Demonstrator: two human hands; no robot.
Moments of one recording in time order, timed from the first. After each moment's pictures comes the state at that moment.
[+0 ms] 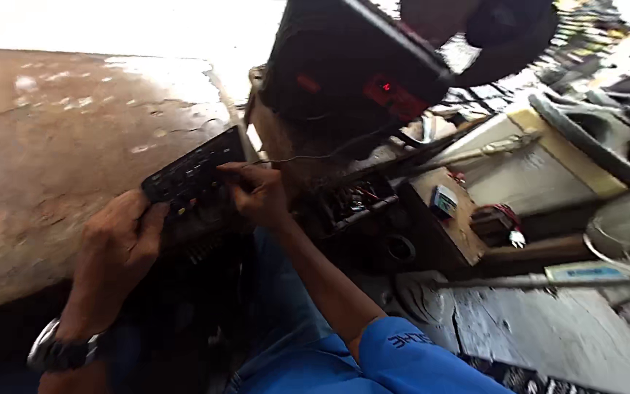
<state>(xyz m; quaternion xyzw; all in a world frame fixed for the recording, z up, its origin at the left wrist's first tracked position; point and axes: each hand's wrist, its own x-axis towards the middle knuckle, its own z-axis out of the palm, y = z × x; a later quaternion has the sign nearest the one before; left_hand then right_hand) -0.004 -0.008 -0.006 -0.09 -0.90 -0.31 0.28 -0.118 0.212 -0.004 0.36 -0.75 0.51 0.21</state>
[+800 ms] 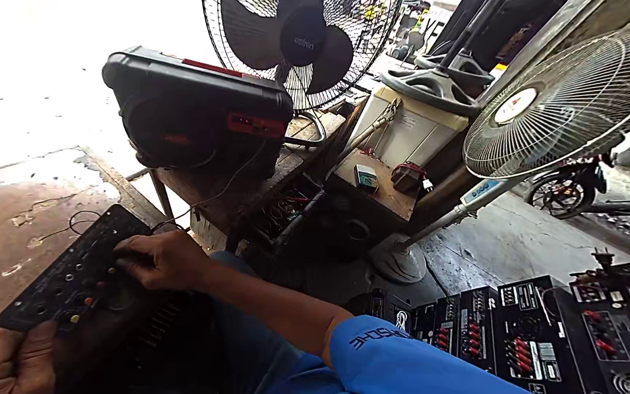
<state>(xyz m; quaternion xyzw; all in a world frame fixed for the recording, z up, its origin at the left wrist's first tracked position) -0.009 -0.006 -0.009 -0.10 -0.90 -0.32 0.29 -0.116 0.213 0.004 0.37 -0.79 0.45 0.17</state>
